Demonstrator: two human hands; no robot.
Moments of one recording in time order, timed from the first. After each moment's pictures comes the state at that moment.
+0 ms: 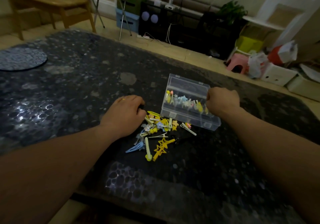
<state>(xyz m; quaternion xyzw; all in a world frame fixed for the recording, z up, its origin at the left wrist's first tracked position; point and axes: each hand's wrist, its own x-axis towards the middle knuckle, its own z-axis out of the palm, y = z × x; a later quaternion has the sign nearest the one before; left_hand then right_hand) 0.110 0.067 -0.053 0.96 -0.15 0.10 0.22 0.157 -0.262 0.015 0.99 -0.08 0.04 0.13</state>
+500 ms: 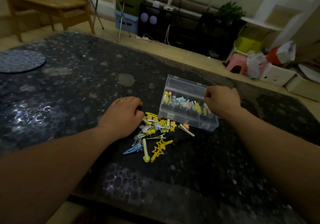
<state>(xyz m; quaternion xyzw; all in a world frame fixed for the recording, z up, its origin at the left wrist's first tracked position) 0.110 0.067 -0.053 0.96 -0.15 0.10 0.22 0.154 -0.273 0.021 0.99 -0.06 0.10 0.06</state>
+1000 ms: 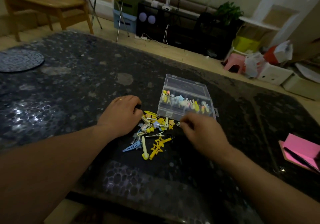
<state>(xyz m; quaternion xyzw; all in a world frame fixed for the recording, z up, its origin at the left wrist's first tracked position) 0.110 0.067 -0.055 0.96 -0.15 0.09 0.21 0.022 -0.205 0.000 0.98 0.10 0.07 -0.17</state>
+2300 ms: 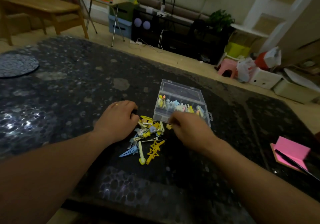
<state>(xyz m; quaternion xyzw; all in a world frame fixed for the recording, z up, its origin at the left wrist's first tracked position) 0.108 0.068 -0.051 0.96 -0.16 0.10 0.22 0.050 -0.186 0.012 0.99 0.12 0.01 -0.11</state>
